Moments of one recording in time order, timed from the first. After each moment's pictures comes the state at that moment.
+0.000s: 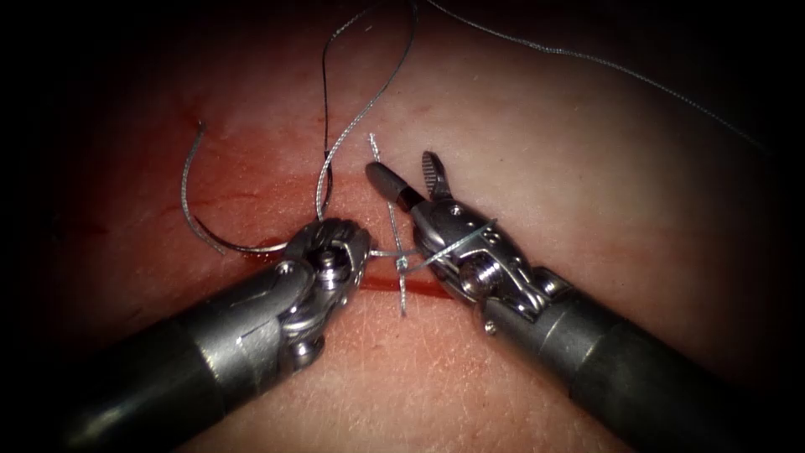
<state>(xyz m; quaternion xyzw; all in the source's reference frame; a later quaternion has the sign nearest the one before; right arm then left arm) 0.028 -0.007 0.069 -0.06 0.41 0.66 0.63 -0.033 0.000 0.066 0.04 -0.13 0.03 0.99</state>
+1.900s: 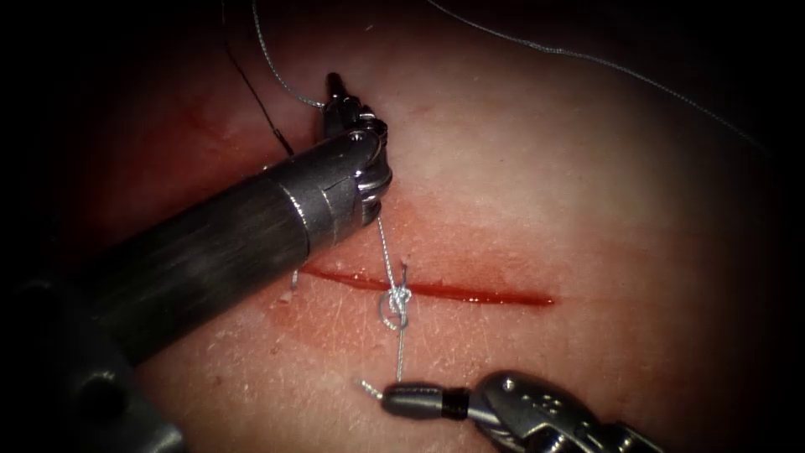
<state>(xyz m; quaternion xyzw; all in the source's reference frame) 0.023 -0.023 0.059 0.32 0.54 0.31 0.71 -0.032 0.012 0.073 -0.37 0.12 -0.04 0.92</state>
